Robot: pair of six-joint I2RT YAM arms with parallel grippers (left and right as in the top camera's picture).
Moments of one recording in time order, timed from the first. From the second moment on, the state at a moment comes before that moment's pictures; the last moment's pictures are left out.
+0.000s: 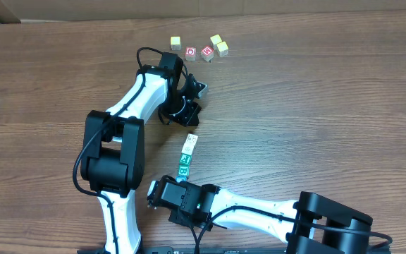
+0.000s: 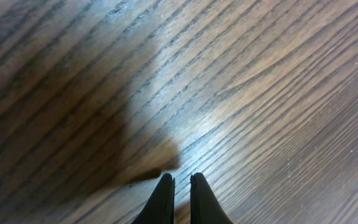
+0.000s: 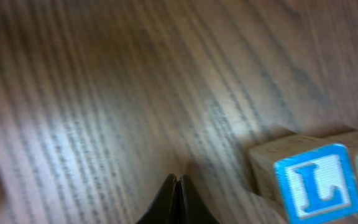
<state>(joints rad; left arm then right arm) -0.23 2.15 1.54 -0.91 0.38 0.31 1.24 1.88 1.11 -0.38 0.02 -0.04</state>
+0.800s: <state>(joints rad) -0.23 2.15 1.54 -0.87 0.33 0.24 1.19 1.88 1.08 -0.33 0.09 -0.01</state>
